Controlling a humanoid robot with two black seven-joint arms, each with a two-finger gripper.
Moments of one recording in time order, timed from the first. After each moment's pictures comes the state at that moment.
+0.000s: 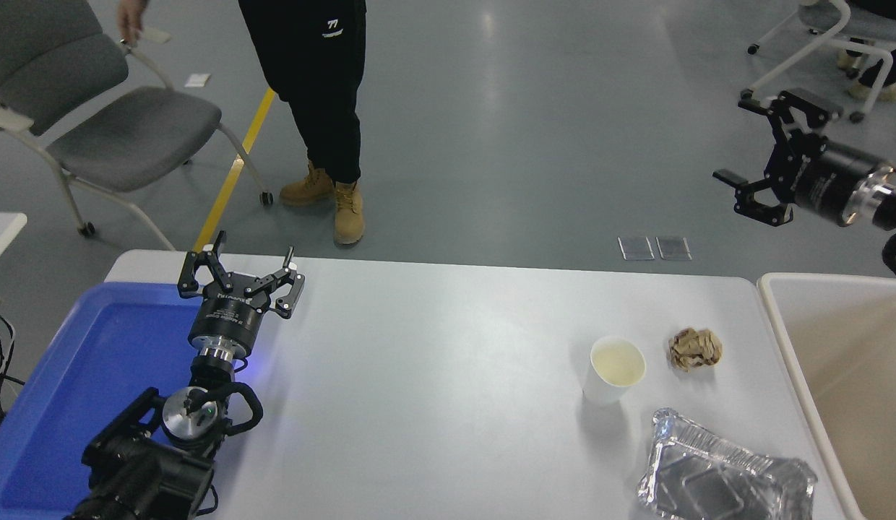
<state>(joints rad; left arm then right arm) -0.46 0.07 -1.20 -0.58 -0.22 -0.67 -0.15 1.22 -0.95 0.00 1.05 -0.16 0.48 0.04</state>
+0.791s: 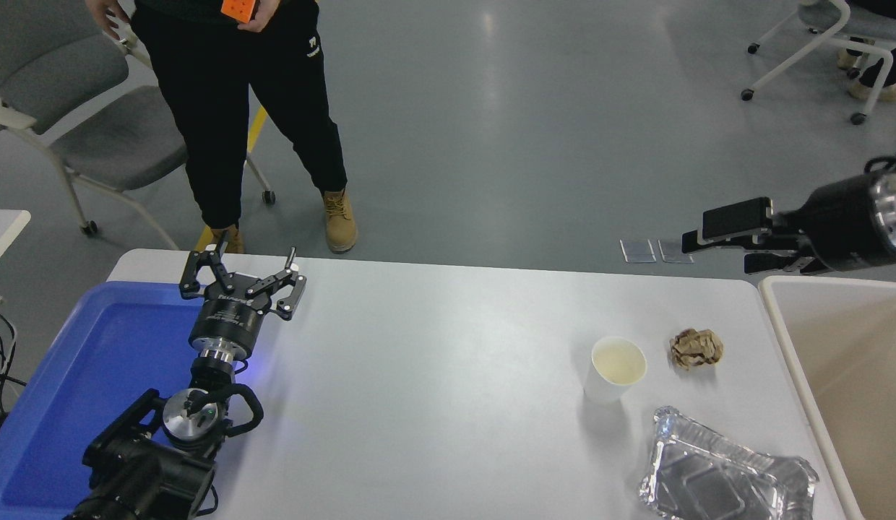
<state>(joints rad) -0.46 0.07 -1.19 -0.58 -0.22 -0.67 -0.15 2.19 -0.90 -1.12 1.63 -0.63 0.52 0.05</state>
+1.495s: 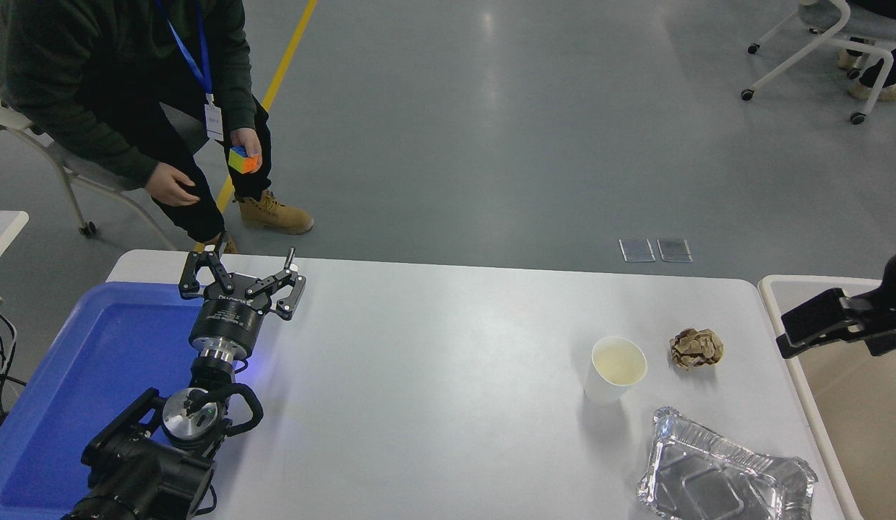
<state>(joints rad) -0.46 0.07 -1.19 -0.58 -0.22 -0.67 -0.15 2.49 -0.77 -1.52 1.72 -0.53 0.72 0.05</state>
